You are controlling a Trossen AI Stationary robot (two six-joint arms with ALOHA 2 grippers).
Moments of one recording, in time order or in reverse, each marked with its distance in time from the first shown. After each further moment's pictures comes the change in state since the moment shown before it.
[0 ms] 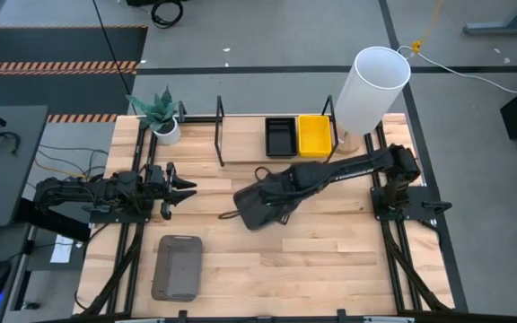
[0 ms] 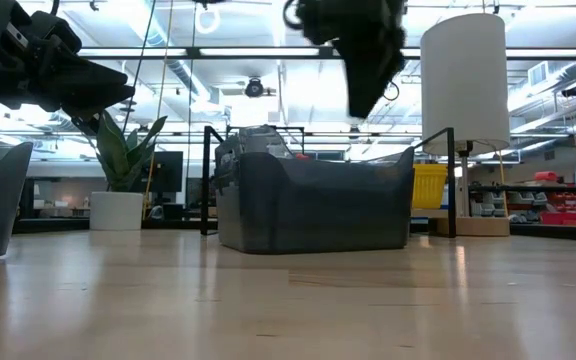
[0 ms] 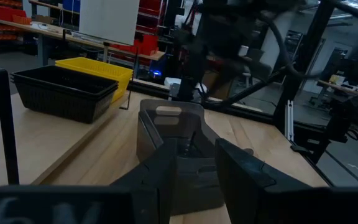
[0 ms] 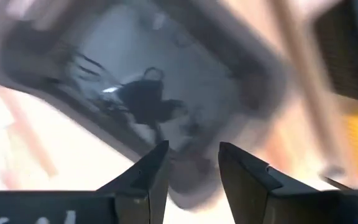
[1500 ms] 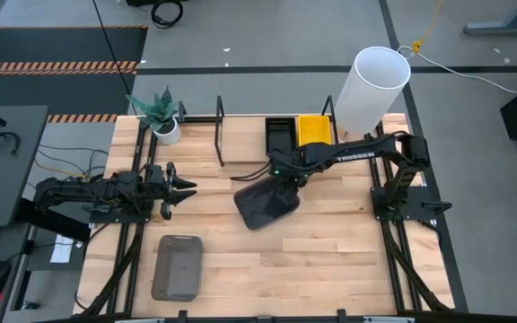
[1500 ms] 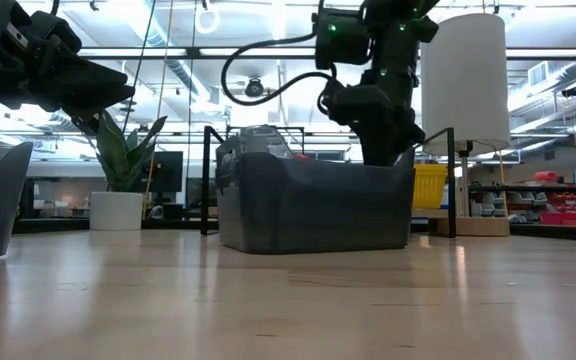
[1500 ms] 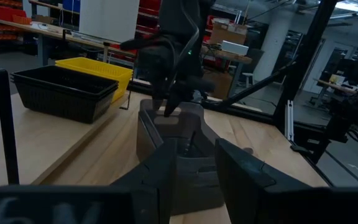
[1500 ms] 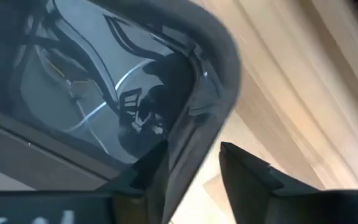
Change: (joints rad) left arm 0.000 0.000 0.000 0.000 0.000 0.000; right arm -0.255 -0.138 -0.422 0.330 -0.212 -0.030
